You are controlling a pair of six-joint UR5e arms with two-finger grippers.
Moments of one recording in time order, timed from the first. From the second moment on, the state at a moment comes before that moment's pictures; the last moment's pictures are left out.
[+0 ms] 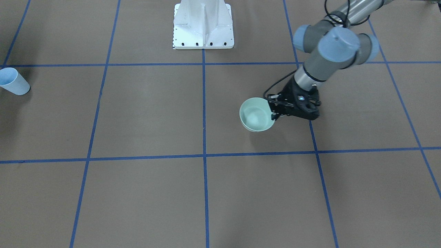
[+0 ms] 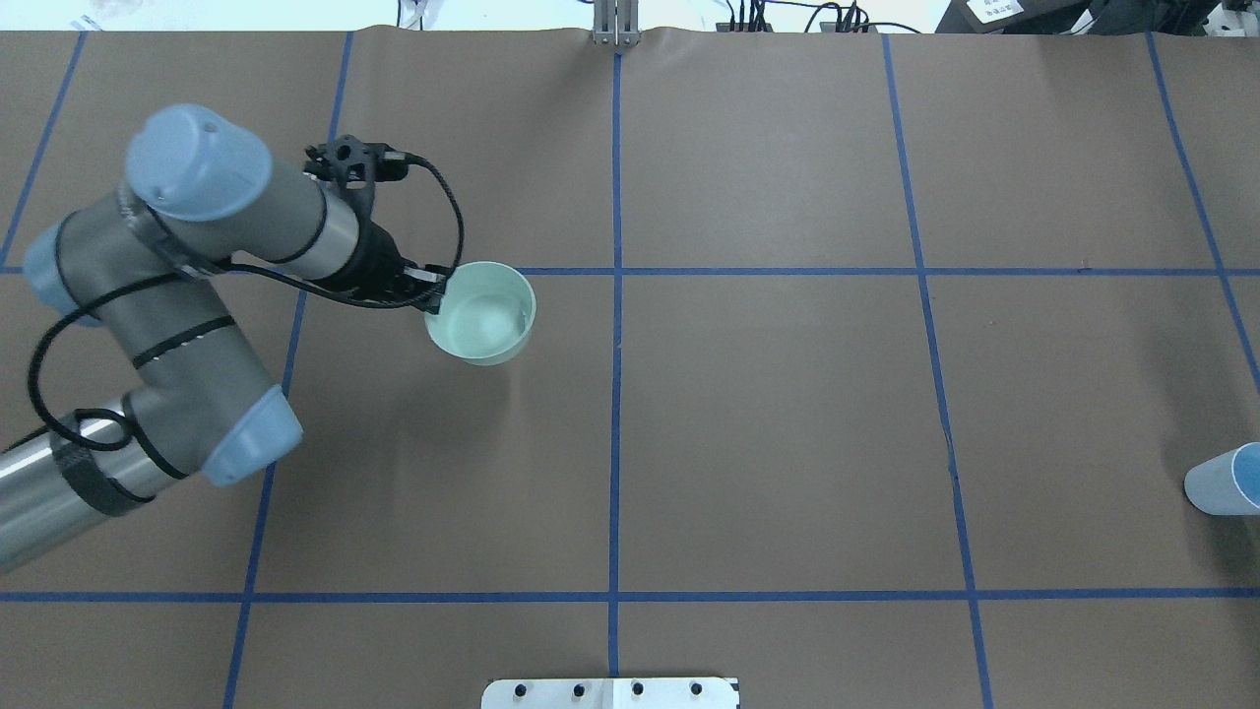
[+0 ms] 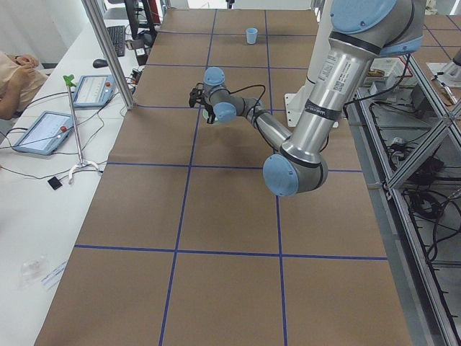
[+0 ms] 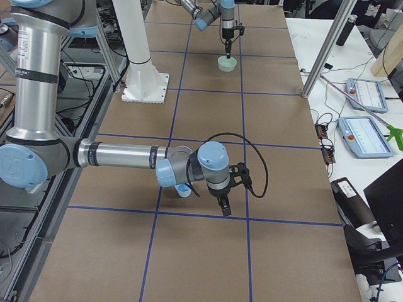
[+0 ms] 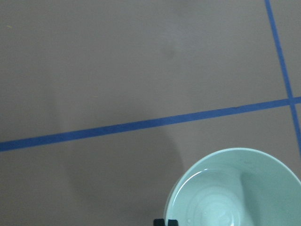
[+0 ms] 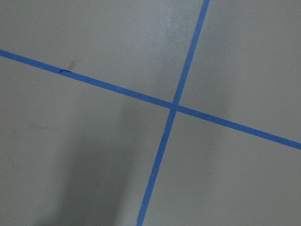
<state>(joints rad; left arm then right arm) -0.69 -2.09 -1.68 -1.94 -2.04 -1.06 1.53 -1.72 1.70 -1.28 2.32 -0.08</state>
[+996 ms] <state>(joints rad) -0.51 -2.29 -1.50 -1.89 -1.87 -1.17 1.53 -1.72 1.70 -1.28 2.32 -0.08</state>
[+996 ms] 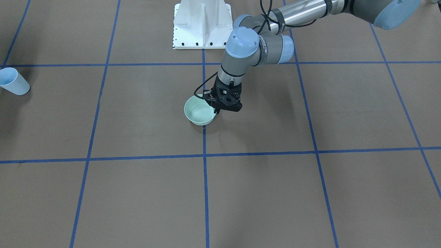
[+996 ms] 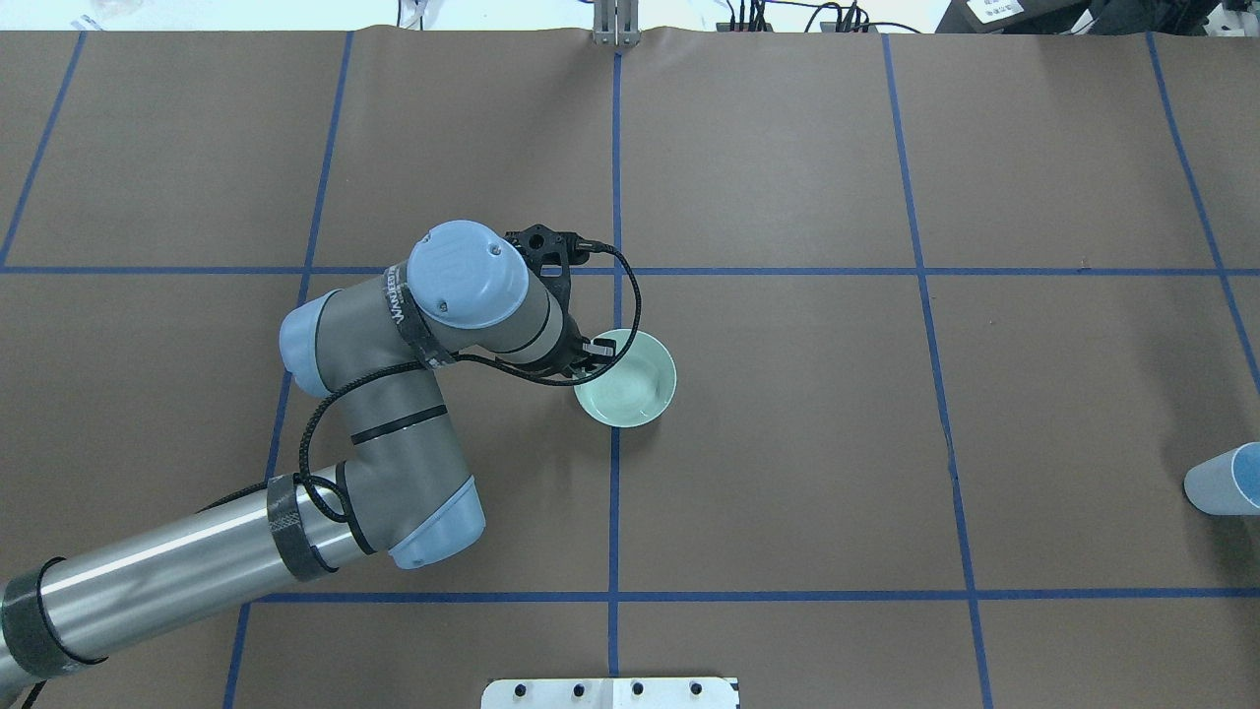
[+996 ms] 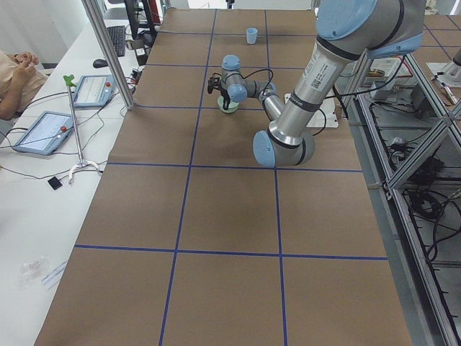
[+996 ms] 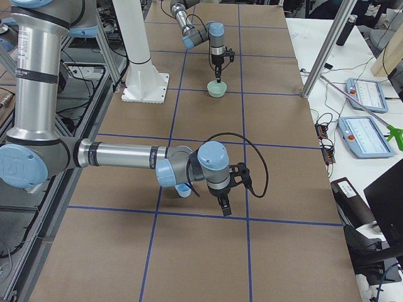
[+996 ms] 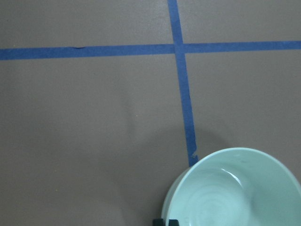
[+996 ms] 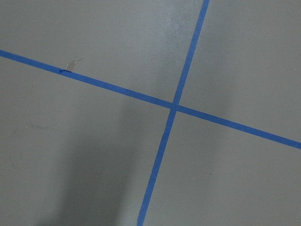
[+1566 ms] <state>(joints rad) -0.59 -2.26 -1.67 -1.74 -1.91 -1.07 1.53 -1.72 1.73 -1.28 2.33 0.00</state>
